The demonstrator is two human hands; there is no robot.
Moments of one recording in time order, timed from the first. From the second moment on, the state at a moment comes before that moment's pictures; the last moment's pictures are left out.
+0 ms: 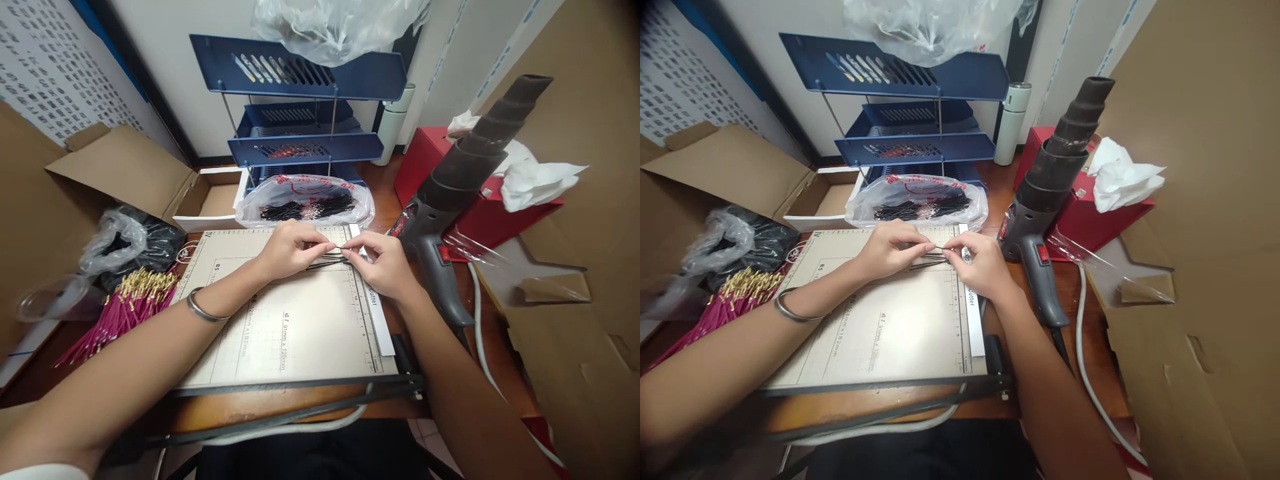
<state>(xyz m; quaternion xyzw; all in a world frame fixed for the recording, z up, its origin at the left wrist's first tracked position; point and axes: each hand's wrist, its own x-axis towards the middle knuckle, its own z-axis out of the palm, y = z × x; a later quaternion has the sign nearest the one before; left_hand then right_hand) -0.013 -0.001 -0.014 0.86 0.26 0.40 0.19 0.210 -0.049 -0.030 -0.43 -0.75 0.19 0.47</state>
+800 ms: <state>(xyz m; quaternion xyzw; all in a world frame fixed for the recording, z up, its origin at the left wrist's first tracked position) -0.018 0.003 -0.018 0.91 0.23 0.34 0.07 0.205 -0.042 -0.031 -0.43 -0.74 0.21 0.48</state>
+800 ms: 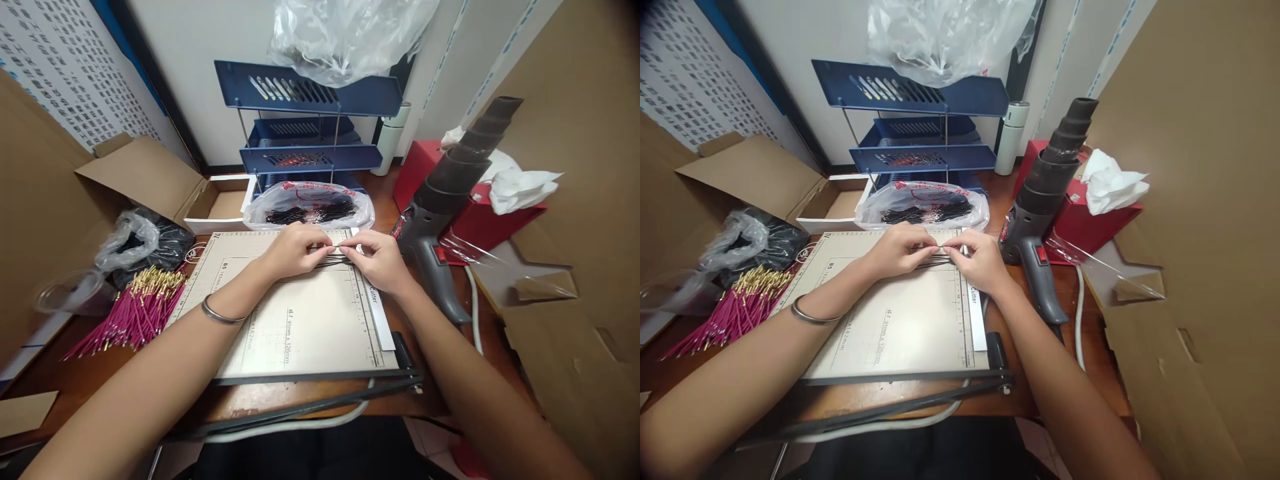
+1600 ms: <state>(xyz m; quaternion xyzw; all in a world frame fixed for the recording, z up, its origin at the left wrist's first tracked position) -0.013 0.006 -0.014 0.90 0.22 0.36 0.12 0.214 -0.047 -0.035 -0.46 -0.70 0.25 0.48</state>
